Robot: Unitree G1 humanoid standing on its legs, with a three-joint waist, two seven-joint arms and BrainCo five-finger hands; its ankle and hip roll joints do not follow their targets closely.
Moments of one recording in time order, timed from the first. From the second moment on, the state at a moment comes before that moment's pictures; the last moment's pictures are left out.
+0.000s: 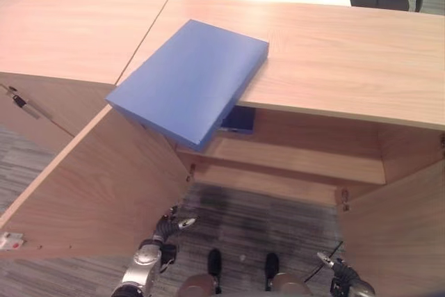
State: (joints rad) left arm -0.01 0.30 -0.18 0.76 -0.26 -0.09 0.05; right arm 0.02 -0.29 0.01 1.14 0.45 -0.05 -0.03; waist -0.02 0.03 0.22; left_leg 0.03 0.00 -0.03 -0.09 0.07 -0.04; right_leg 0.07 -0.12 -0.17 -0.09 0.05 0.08
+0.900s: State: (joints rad) left arm 0.20 0.49 0.07 0.14 0.35 -0.12 0.42; right arm 0.10 -0.29 0.00 1.14 0.41 -0.08 -0.05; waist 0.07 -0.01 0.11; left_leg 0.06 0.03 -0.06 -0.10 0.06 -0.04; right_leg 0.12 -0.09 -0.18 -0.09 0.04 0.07
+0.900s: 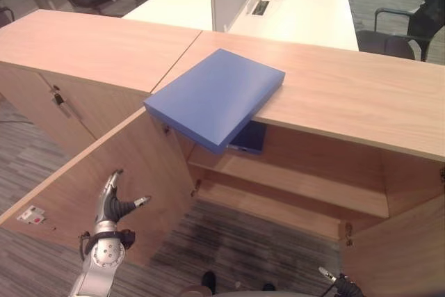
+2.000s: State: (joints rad) left arm -0.08 0.68 -0.11 0.10 0.46 -0.17 0.40; right arm 0.10 -0.30 0.03 1.18 0.41 -0.08 -0.04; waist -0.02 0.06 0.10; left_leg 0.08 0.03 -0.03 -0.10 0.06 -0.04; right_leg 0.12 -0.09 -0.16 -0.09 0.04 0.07
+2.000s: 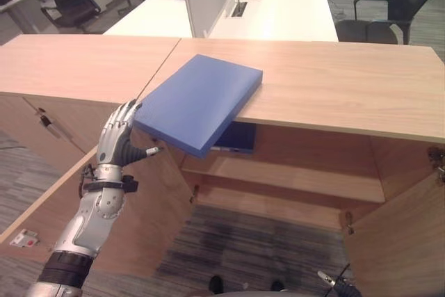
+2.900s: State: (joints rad) left arm -0.11 0.91 -0.17 0.14 0.70 -0.16 0.36; right arm 0.11 -0.29 -0.05 1.23 0.65 -0.07 -0.02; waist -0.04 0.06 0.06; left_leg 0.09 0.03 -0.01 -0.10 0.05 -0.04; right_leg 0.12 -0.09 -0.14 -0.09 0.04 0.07
